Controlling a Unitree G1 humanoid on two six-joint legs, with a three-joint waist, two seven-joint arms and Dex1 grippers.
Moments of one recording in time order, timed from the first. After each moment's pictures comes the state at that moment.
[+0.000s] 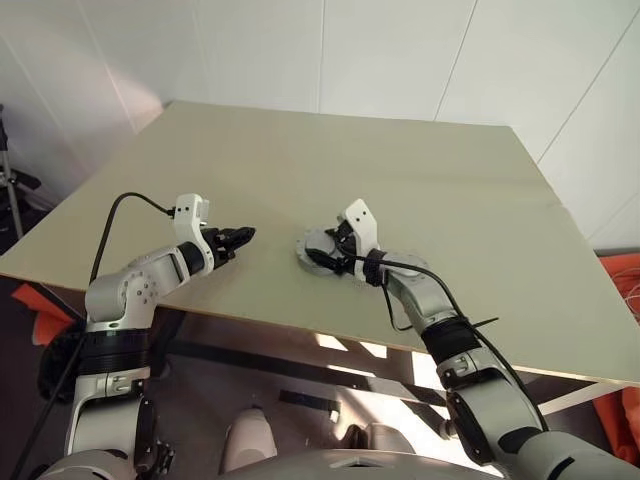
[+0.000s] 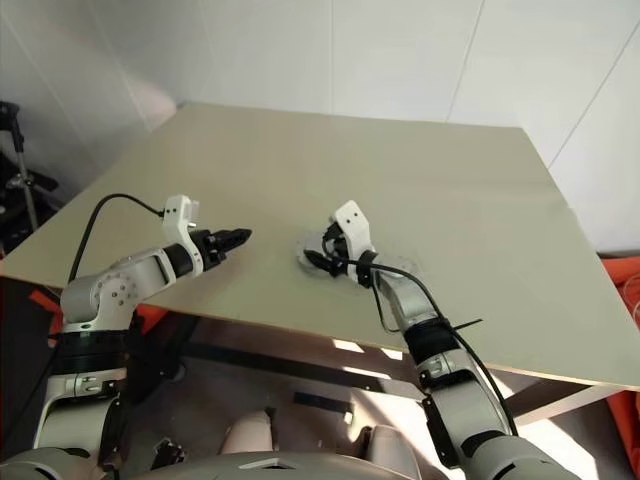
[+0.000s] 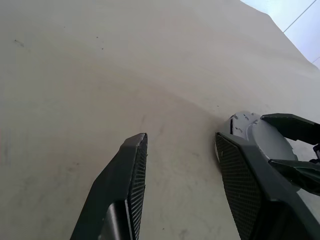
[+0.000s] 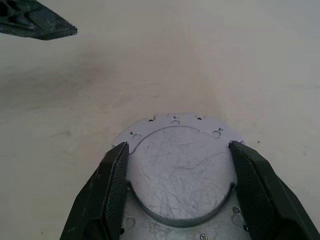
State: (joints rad) left arm -0.42 0.38 0.23 0.03 -0.60 0.95 -0.43; right arm -0.51 -0.18 0.17 0.42 0.16 0.25 0.68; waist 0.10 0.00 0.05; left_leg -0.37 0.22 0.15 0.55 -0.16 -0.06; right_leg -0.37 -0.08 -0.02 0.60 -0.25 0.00
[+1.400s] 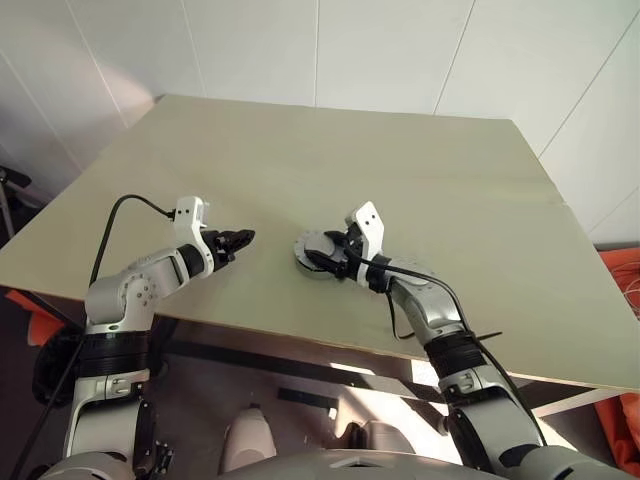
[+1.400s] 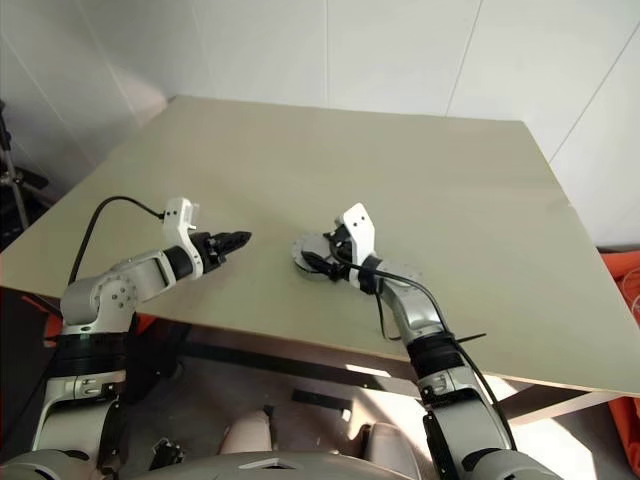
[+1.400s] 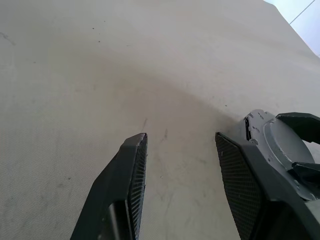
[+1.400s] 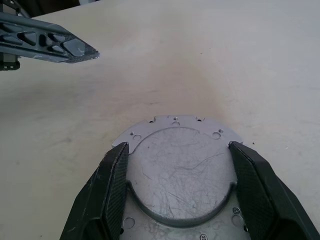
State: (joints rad) left arm -0.41 0.38 0.23 0.03 -0.60 0.95 -0.43; right arm -0.46 -0.16 0.15 0.36 0.15 0.20 0.69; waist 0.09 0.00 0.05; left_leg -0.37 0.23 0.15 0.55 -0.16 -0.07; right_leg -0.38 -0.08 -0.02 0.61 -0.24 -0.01
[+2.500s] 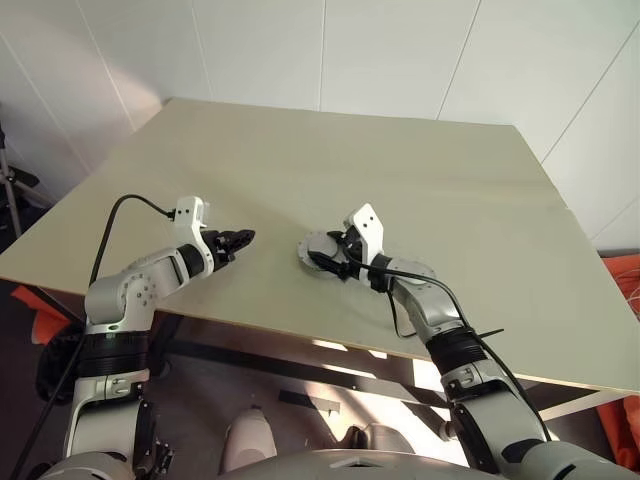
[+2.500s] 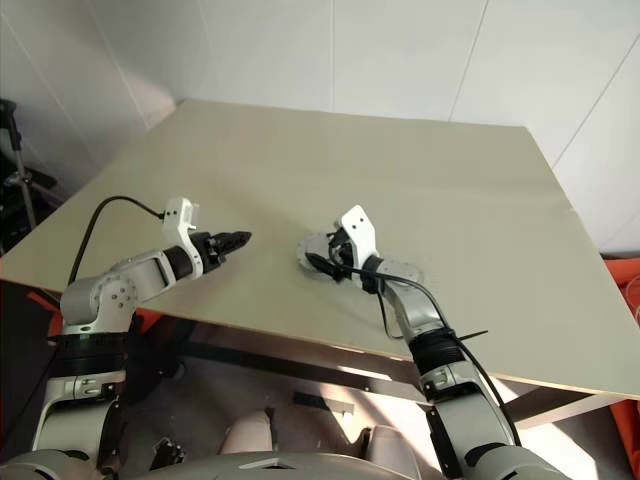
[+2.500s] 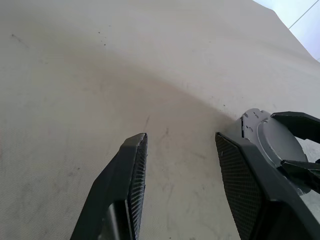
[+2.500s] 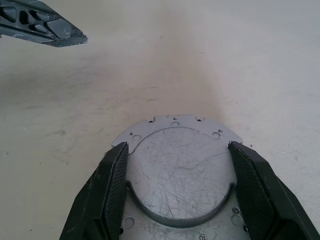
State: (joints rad) left arm -0.41 0.38 0.23 0.03 -0.60 0.95 -0.43; right arm -0.48 -0.18 0.17 0.43 0.13 0.14 0.69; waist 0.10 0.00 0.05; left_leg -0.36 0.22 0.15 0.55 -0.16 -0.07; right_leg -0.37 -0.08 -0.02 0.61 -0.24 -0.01
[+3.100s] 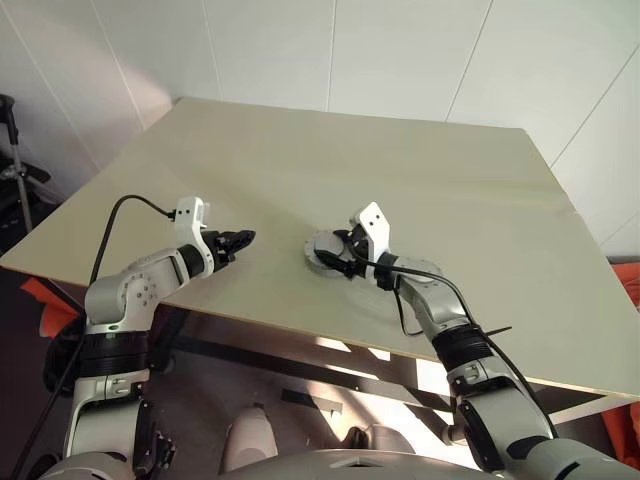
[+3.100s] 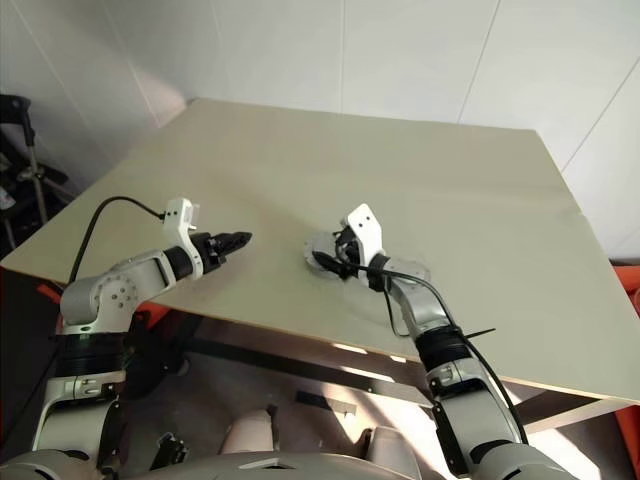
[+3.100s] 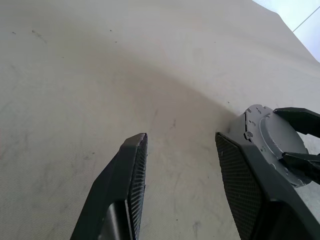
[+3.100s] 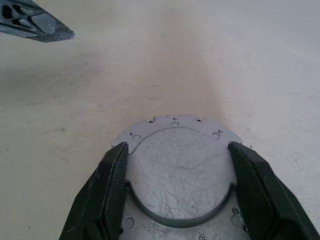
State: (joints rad) left arm -0.41 0.38 0.23 0.02 -0.60 0.96 -0.43; right arm -0.49 -0.22 0.17 0.45 0.15 0.13 0.69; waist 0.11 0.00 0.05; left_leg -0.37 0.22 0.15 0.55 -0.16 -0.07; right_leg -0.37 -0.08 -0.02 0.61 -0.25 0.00
